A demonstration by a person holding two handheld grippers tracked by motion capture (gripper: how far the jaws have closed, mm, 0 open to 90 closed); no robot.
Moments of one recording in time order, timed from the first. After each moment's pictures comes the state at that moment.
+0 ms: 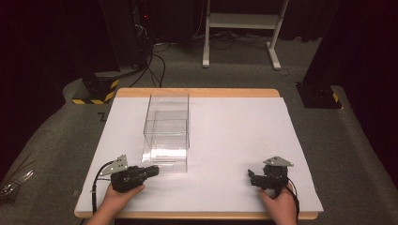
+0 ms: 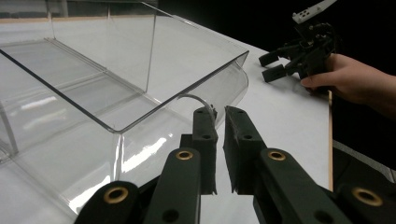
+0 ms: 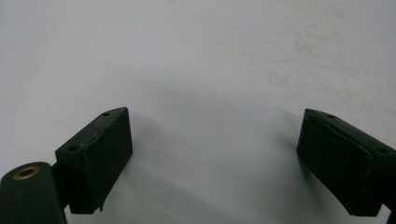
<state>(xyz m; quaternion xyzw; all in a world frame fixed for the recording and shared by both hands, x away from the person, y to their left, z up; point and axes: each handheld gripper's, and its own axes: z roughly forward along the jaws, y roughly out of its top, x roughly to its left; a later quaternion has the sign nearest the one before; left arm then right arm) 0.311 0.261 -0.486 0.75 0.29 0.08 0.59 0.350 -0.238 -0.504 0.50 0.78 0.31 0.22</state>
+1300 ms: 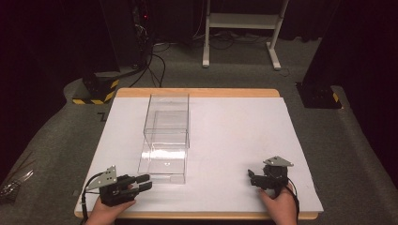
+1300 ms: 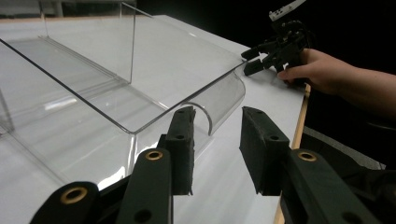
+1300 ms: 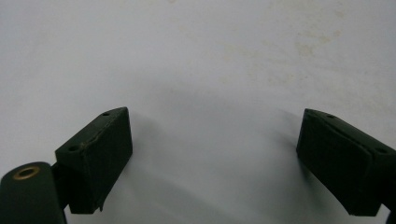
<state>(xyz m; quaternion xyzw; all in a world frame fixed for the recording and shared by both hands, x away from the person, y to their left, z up) 0.272 0.279 -0.475 0.74 0.29 0.08 0.60 0.350 -0.238 -0.504 0.50 0.78 0.31 0.22</state>
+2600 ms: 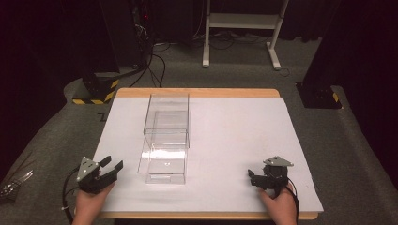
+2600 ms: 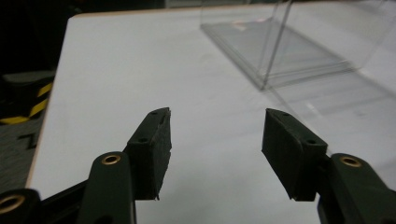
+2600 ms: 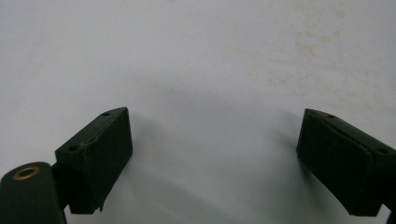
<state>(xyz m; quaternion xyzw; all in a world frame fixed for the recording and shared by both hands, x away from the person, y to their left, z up) 0.298 0.336 -0.495 0.68 0.51 0.30 0.43 0.350 -0.238 -0.504 0.50 0.78 0.31 0.22</state>
